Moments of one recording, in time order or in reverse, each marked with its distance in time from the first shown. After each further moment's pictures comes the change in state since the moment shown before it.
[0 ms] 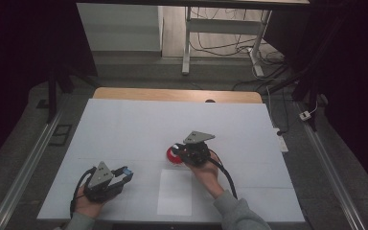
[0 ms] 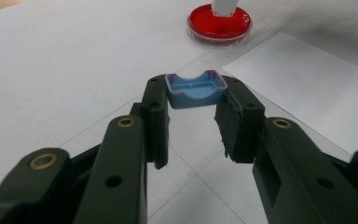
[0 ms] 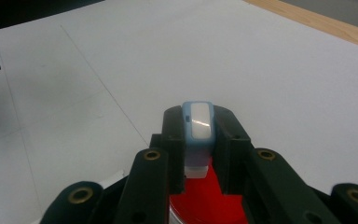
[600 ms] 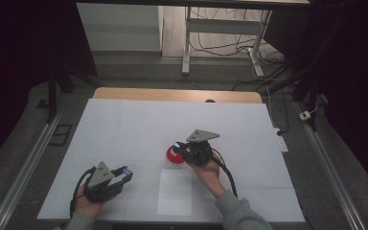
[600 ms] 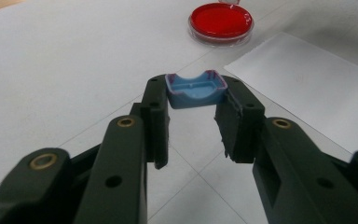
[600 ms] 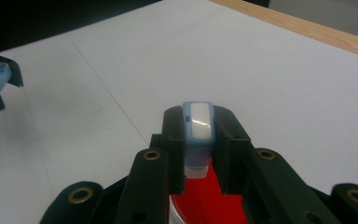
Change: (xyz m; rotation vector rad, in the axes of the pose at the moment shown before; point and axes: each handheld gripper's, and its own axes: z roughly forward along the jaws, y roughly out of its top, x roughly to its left) left arm 0.001 0.000 0.000 0.002 0.002 -0.002; right arm -0.002 0.005 -0.011 -0.040 0.031 0.032
